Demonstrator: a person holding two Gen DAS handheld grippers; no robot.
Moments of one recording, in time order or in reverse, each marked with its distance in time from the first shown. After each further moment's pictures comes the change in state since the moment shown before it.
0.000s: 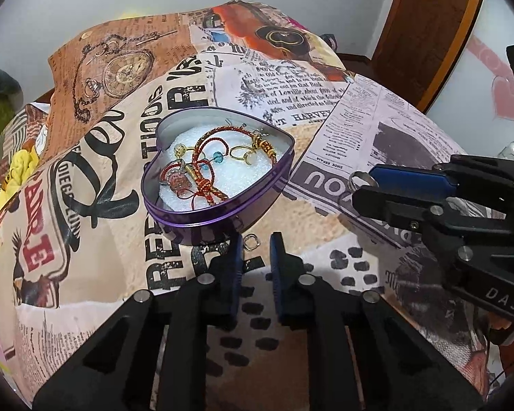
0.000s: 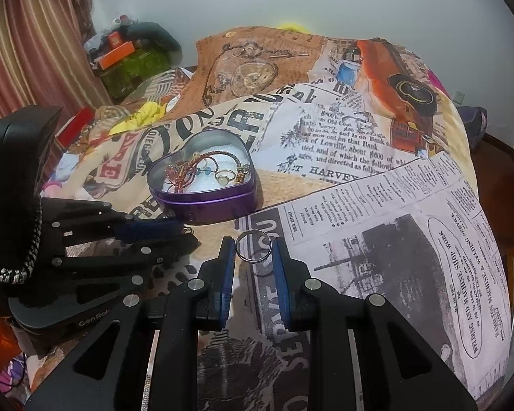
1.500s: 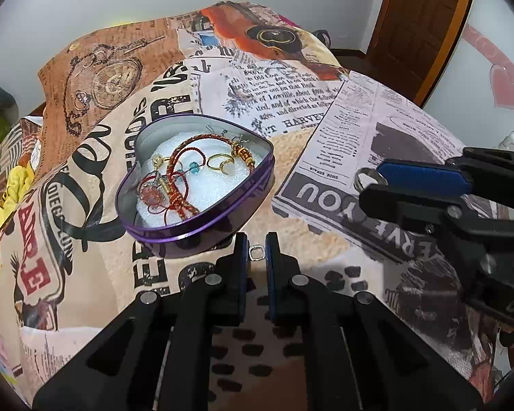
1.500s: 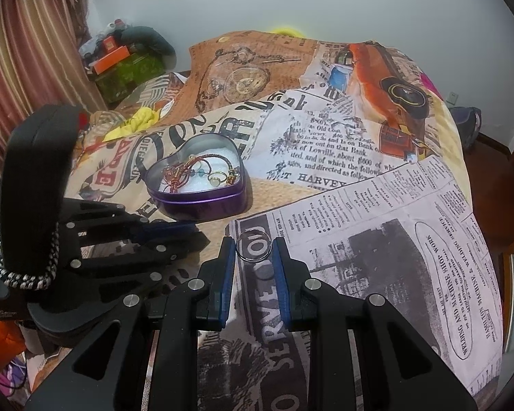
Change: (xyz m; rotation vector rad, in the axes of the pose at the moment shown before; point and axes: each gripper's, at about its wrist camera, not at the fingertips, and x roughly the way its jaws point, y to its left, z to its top) left arm 0.007 -0.009 0.011 0.048 0.000 0.002; right arm -0.009 -0.004 0.004 0.008 -0.014 -0.022
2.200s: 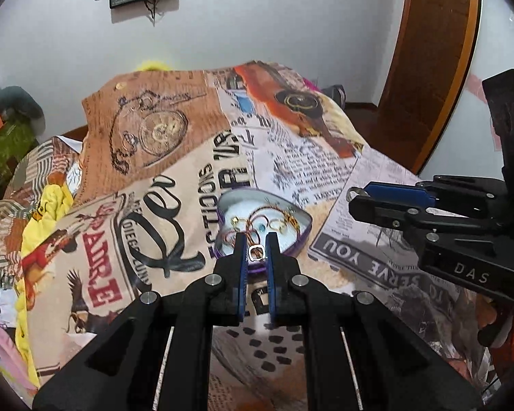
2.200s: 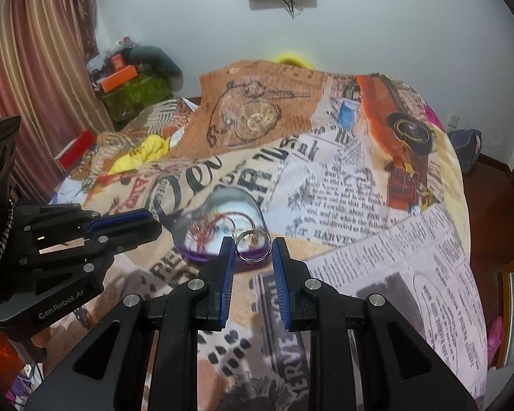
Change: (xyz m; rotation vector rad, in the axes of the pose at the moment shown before) left arm -0.083 0.038 0.012 -0.069 -0.224 0.047; right arm -0.015 0.020 0.038 -0.021 -0.098 0.004
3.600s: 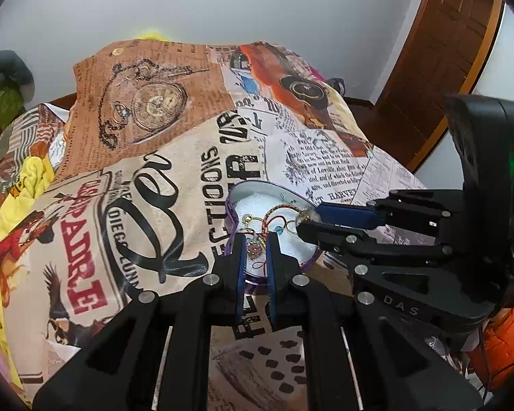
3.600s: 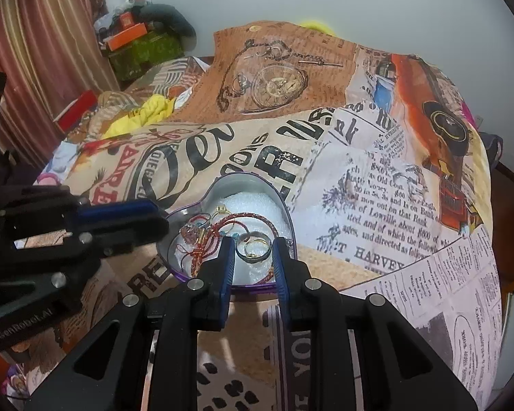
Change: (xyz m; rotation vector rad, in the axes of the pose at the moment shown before) left arm 0.035 0.032 0.004 -0.097 0.081 -0.076; right arm 0.071 0.016 0.015 -0.095 0.163 0.022
